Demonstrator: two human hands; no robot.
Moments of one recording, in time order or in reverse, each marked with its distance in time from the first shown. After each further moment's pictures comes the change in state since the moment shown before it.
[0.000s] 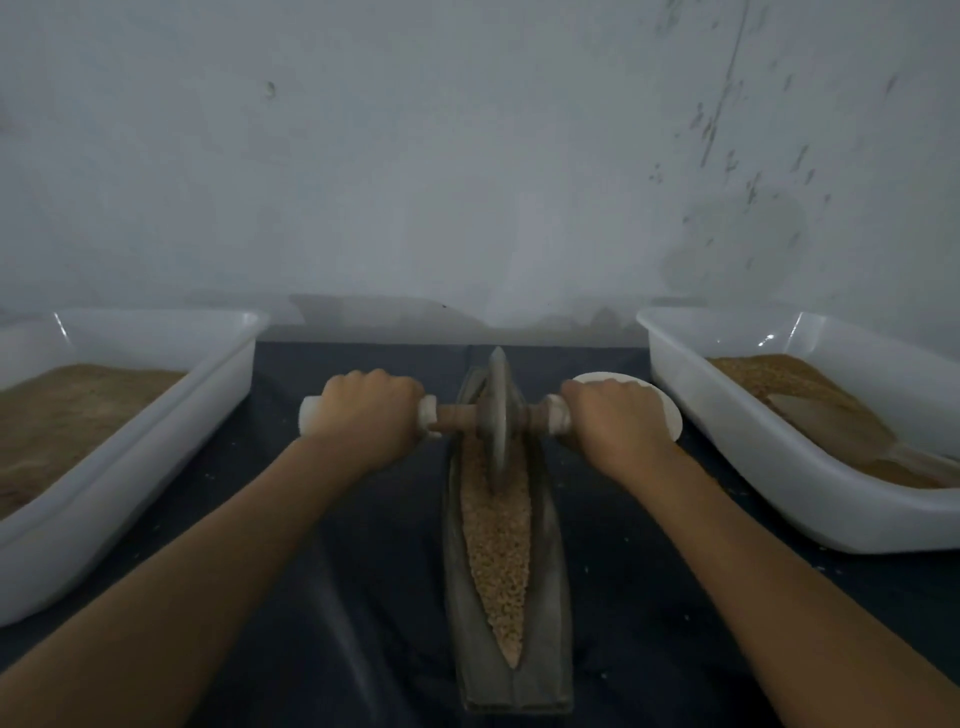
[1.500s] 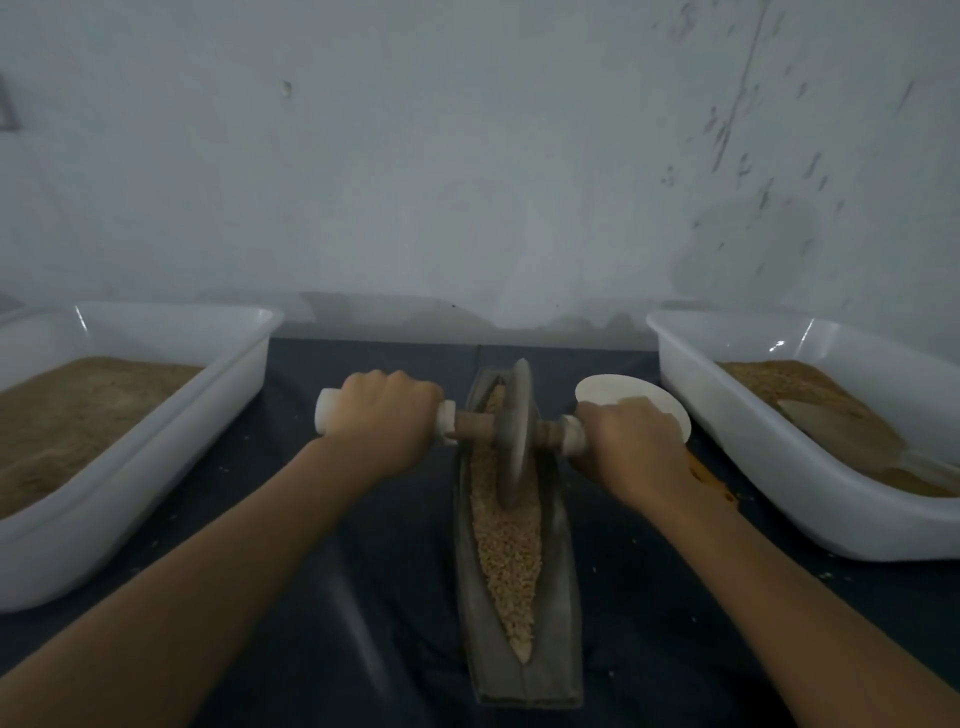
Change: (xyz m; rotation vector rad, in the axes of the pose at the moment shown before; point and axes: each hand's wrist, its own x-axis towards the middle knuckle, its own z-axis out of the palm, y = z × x) left_hand -0.011 0.008 -0.014 0.071 0.054 0.067; right_hand -0.023 -0.003 -0.009 0.131 -0.079 0.010
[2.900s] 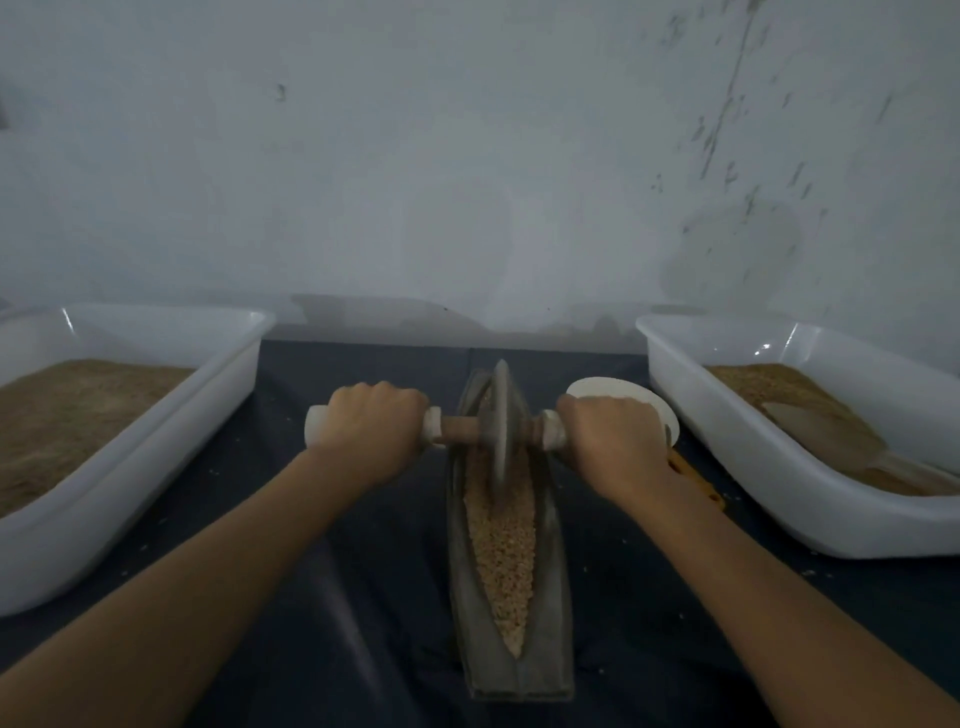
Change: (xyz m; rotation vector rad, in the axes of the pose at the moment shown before) left_hand -0.002 -0.002 0.012 -0.075 -0.032 -0.061; right_hand 0.003 -0.013 -0.016 -0.113 0.028 -0.051
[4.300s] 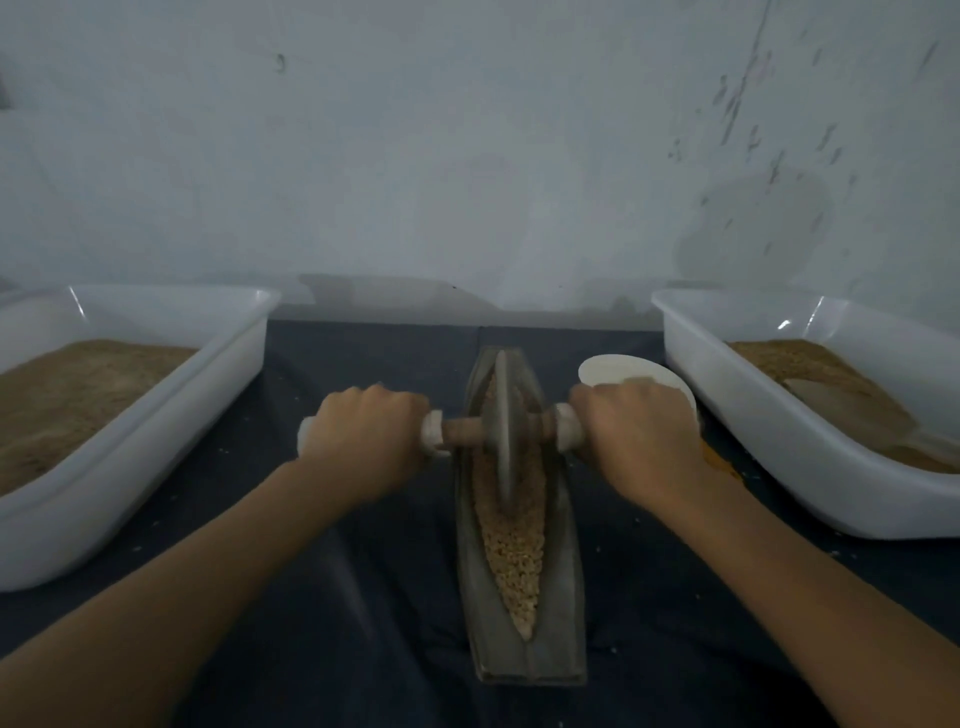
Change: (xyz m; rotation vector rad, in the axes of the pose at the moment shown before) left_hand -0.030 -0.005 0.005 -0.069 -0.002 0.023; right_hand -0.024 -0.006 -0.019 -0.085 -0.016 -0.038
